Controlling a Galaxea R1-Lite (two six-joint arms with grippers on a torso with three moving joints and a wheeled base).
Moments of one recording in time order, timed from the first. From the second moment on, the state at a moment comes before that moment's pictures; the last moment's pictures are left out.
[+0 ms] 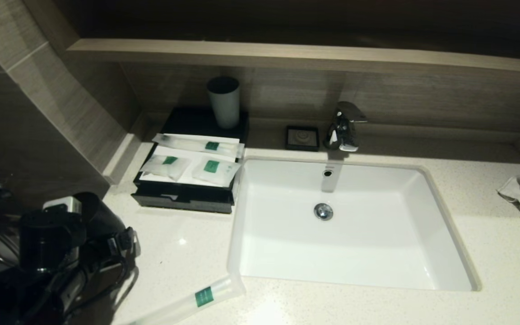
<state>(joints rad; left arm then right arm) -0.23 1.65 -0.26 -0.95 0.47 -0.30 0.00 0.00 0.00 0.00 -0.01 0.04</state>
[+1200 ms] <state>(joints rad) -0.20 1.68 -0.27 -1.00 0.47 -0.29 0.00 0.00 0.00 0.00 -0.01 0.04</state>
